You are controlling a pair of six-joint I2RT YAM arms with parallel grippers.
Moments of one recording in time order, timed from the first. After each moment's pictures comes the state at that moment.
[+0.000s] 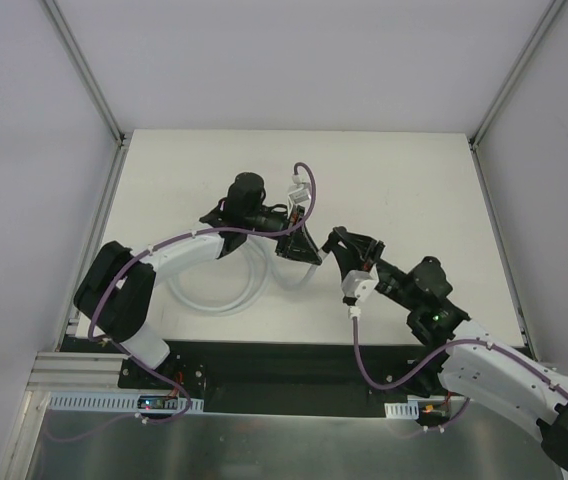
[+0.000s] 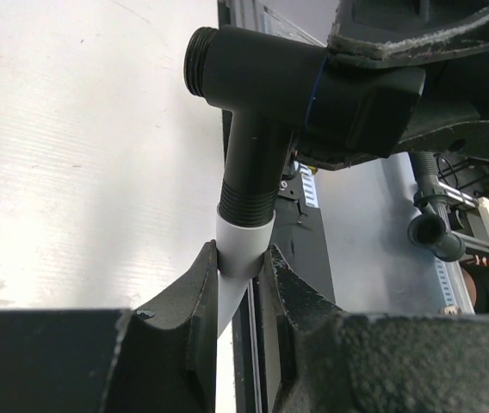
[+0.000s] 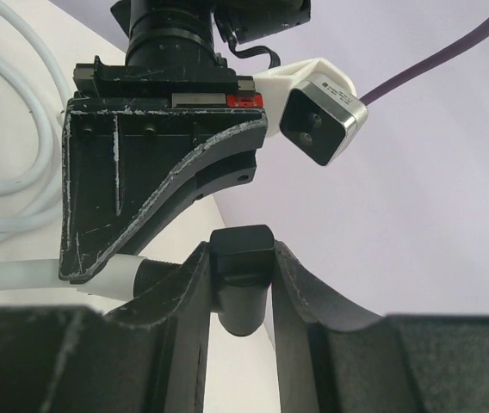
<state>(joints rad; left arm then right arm) -0.62 1.60 1.00 0.30 1.16 -0.41 0.78 0.70 0.36 0.50 -0.29 -0.93</state>
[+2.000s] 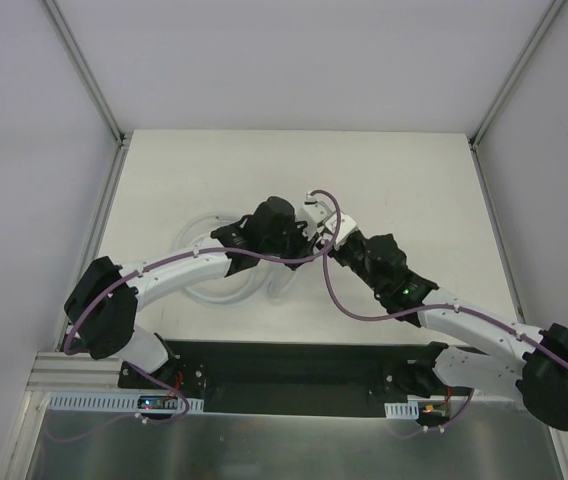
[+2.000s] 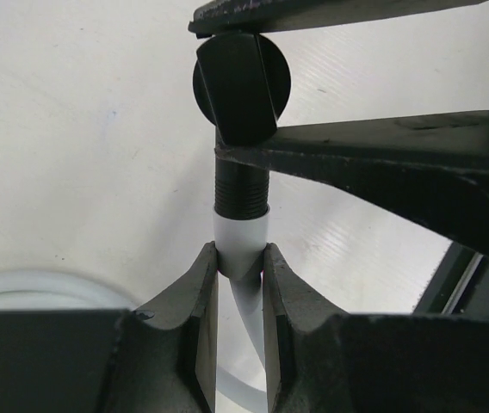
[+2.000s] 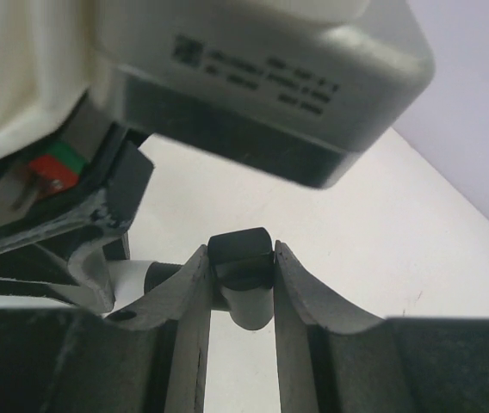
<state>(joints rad) -0.85 1.50 1.06 -0.19 0.20 -0.02 0.85 1.04 0.55 0.32 0.17 -0.37</state>
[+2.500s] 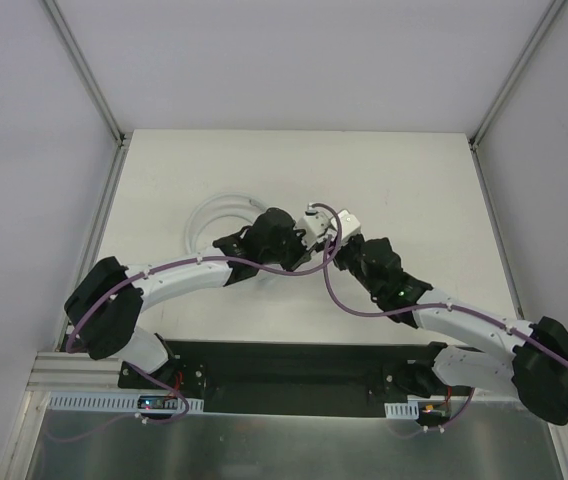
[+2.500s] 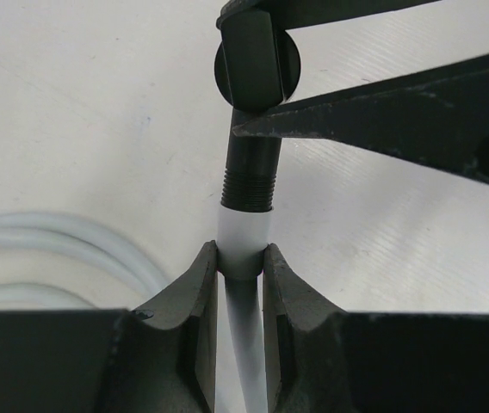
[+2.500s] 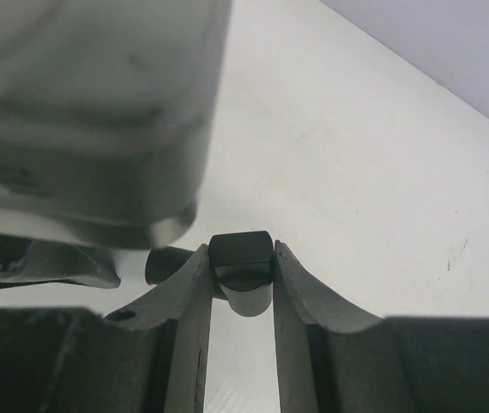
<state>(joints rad) -0.87 1.50 0.95 -0.04 0.09 0.11 0.85 1.09 0.51 0.36 0.24 -0.19</state>
